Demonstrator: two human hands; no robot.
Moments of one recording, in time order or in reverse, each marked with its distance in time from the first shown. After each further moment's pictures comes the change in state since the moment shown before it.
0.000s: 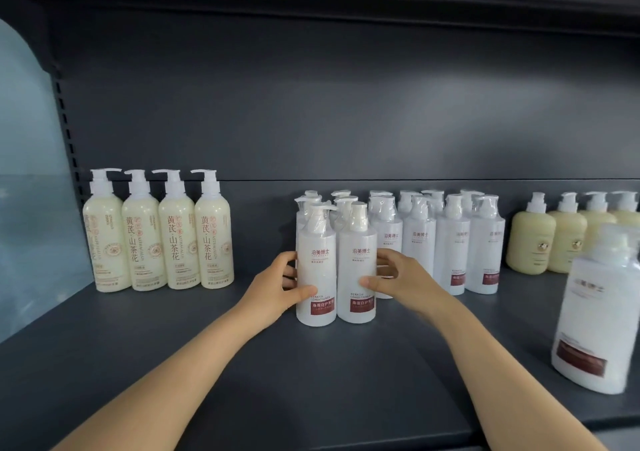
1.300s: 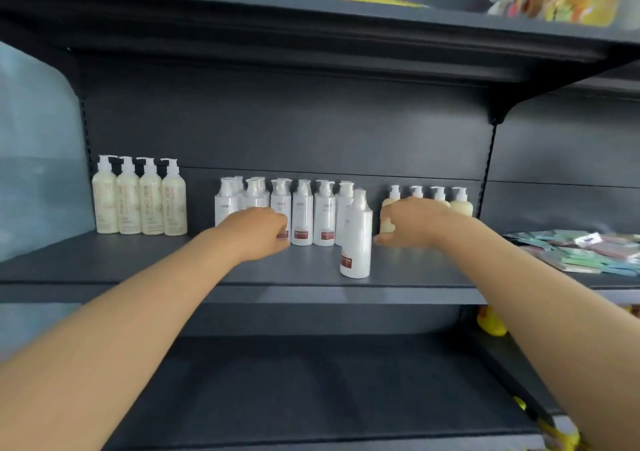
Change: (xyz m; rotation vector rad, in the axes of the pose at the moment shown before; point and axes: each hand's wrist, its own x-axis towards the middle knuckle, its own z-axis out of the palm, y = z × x) left_hand -0.185 0.265 0.111 1.073 -0.017 0.137; right_hand -0.267 -0.100 -0.244 -1.347 -0.091 -0.066
